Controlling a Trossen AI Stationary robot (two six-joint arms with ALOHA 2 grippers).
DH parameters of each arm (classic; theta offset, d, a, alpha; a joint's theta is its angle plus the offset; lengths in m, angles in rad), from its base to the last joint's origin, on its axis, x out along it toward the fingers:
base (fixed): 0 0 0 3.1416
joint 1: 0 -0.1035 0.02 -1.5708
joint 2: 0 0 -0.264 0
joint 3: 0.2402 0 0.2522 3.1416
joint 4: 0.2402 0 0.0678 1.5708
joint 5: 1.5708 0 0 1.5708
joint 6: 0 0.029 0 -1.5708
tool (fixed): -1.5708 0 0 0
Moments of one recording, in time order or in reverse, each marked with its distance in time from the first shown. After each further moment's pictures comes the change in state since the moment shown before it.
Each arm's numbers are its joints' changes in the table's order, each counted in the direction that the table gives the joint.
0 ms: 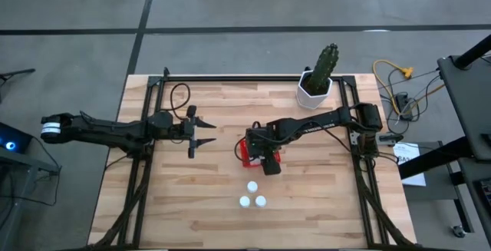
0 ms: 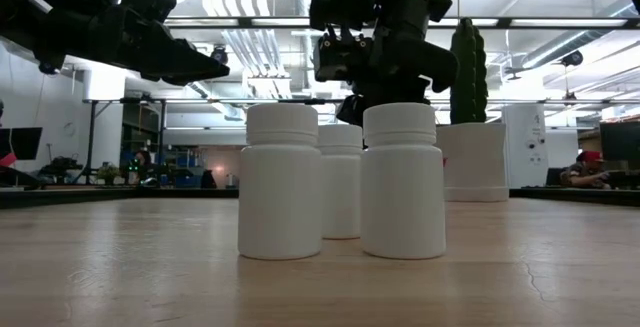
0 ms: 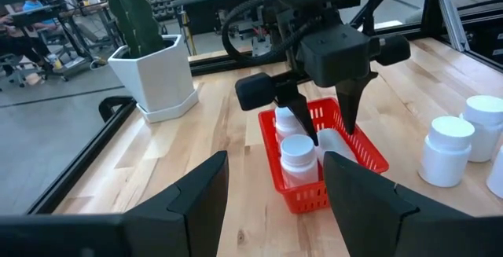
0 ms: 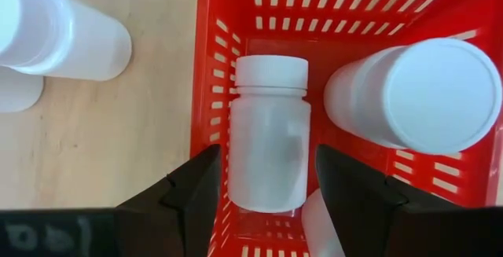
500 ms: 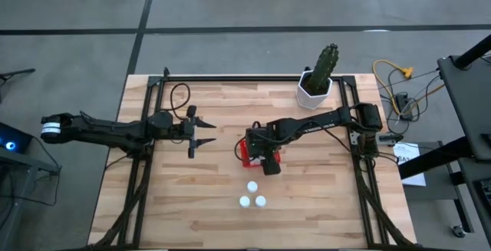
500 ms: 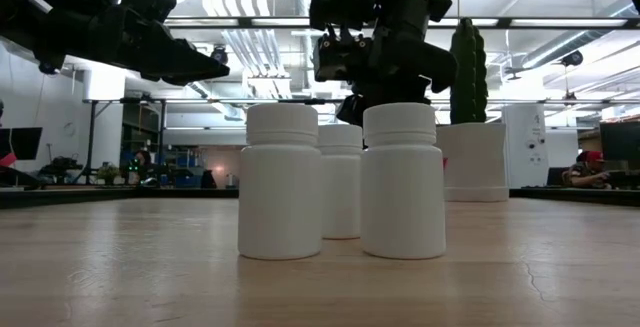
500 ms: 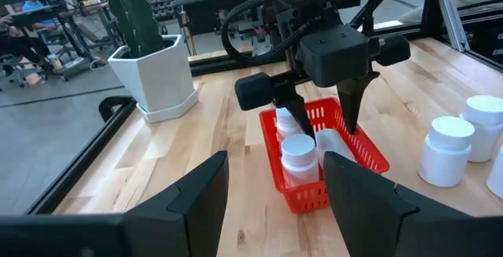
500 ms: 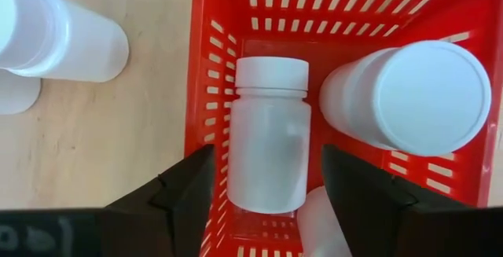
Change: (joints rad) left arm 0.000 0.000 0.000 0.000 0.000 0.000; right arm 0.000 0.000 0.000 -0.002 -0.005 0.004
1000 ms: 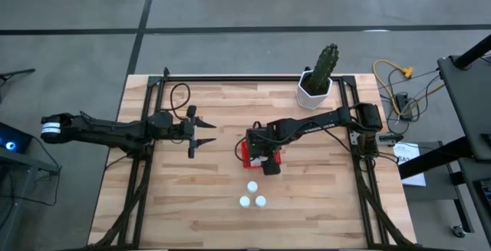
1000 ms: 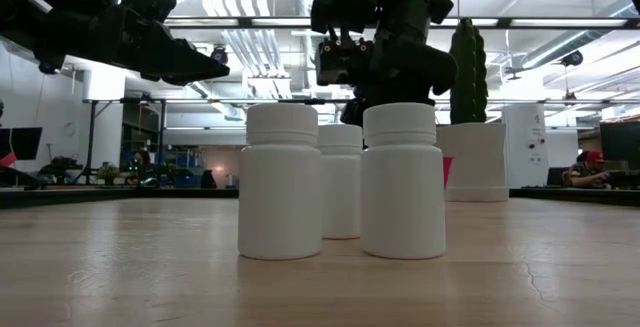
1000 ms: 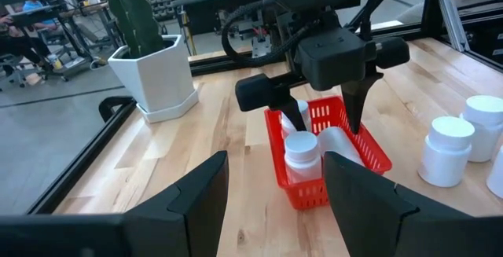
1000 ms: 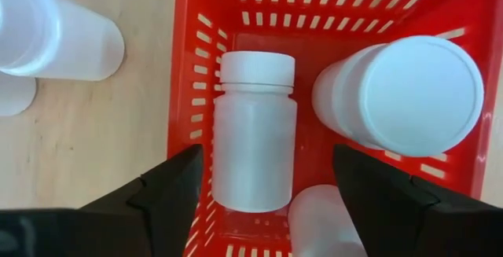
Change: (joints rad) left arm 0.000 0.000 0.000 0.000 0.000 0.000; right arm 0.000 0.000 -0.011 -0.003 -0.003 0.028
